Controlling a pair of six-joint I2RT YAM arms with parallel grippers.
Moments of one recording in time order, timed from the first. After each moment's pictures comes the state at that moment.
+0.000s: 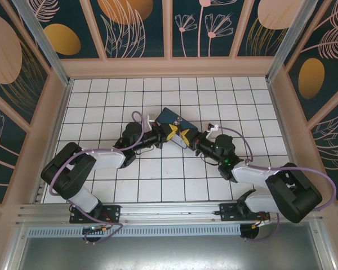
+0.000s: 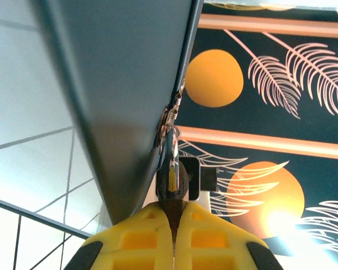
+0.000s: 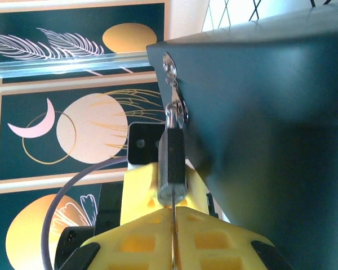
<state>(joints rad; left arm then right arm) -0.67 1.61 0.61 0.89 0.48 -1.61 0.62 1.27 0.32 0.89 -0.30 1.58</state>
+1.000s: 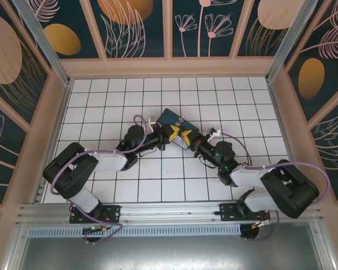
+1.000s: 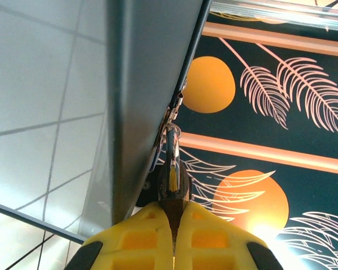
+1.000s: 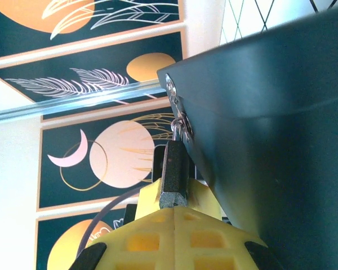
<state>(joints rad) -0.71 1.62 0.60 0.94 0.40 -1.70 0.68 1.32 0.25 1.09 -0.13 1.73</state>
